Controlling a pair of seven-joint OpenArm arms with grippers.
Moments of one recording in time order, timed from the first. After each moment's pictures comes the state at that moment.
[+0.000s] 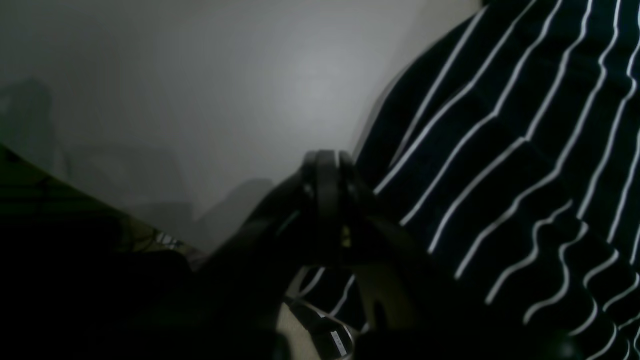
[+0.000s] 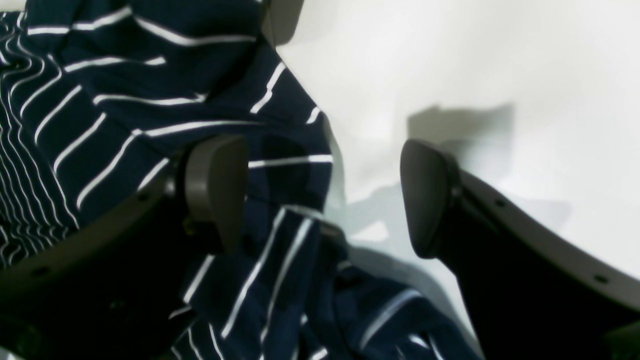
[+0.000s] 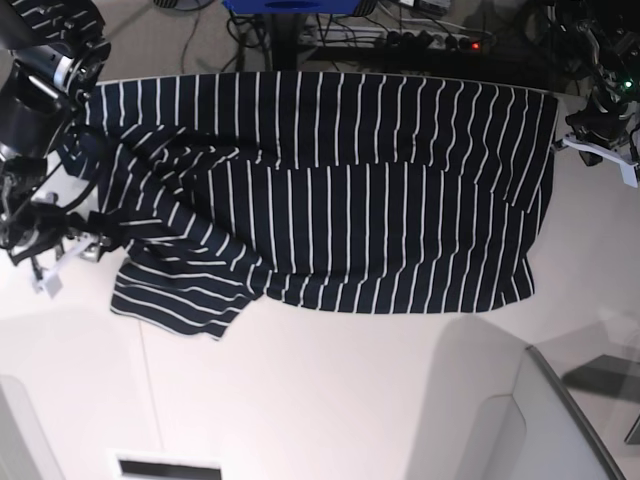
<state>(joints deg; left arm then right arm) 17.1 -9.5 -45.7 89.8 -14.7 -18.3 41.0 16.0 9.7 36.1 56.3 13.0 33.2 -63.7</state>
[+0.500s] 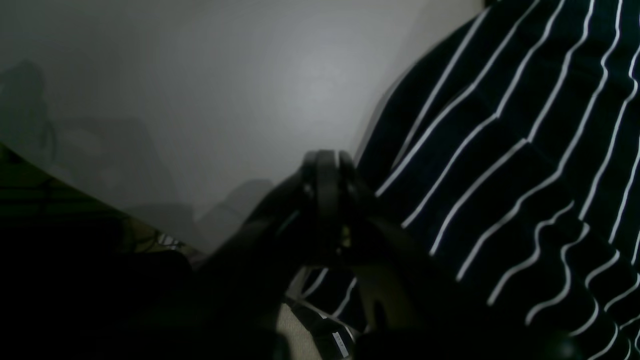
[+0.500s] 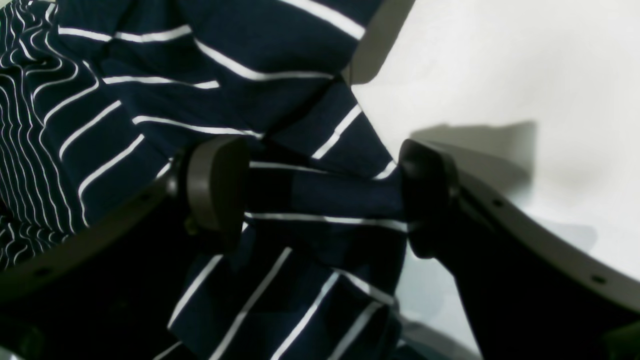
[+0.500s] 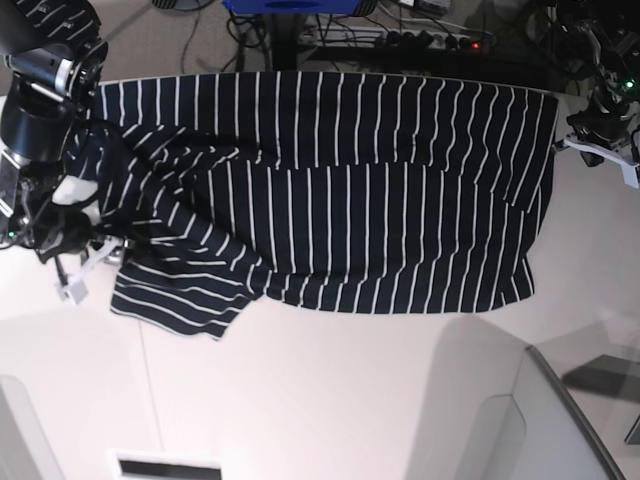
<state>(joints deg) 17.1 -9.8 -45.7 89.8 -14.7 -18.3 41.0 16.7 10.2 28.6 48.6 14.5 33.7 -53.4</state>
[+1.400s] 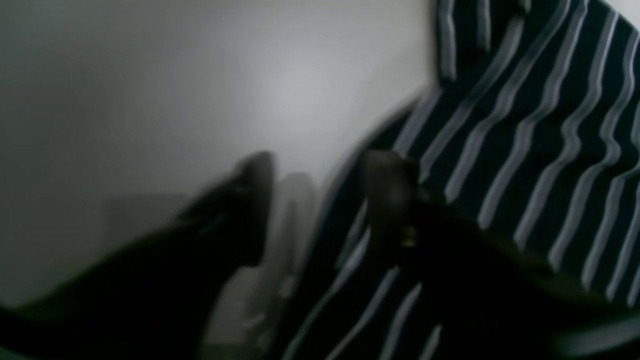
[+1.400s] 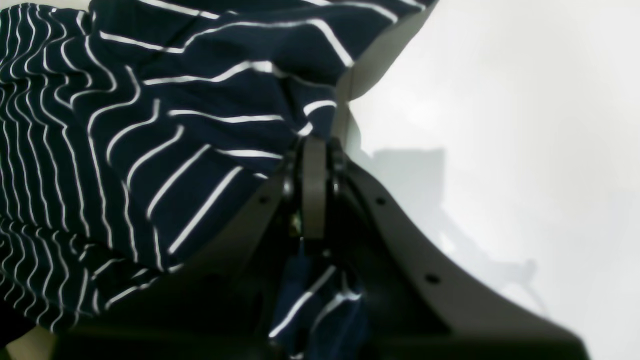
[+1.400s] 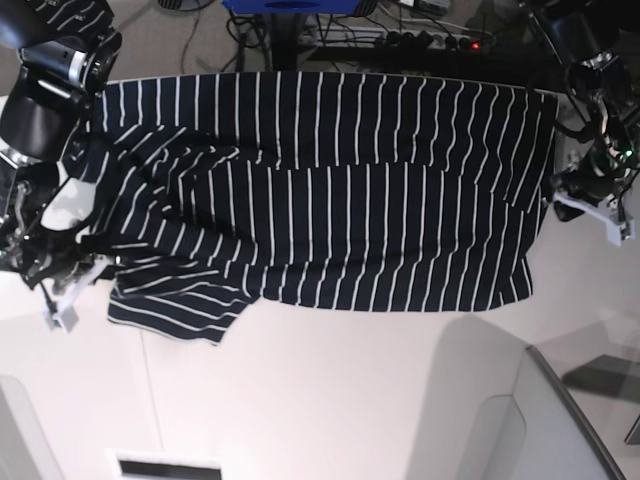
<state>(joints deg) 2.7 -17.0 -36.4 73.1 -15.0 -18.7 41.2 15.6 7.8 28.5 66.9 13.2 33.2 -62.9</state>
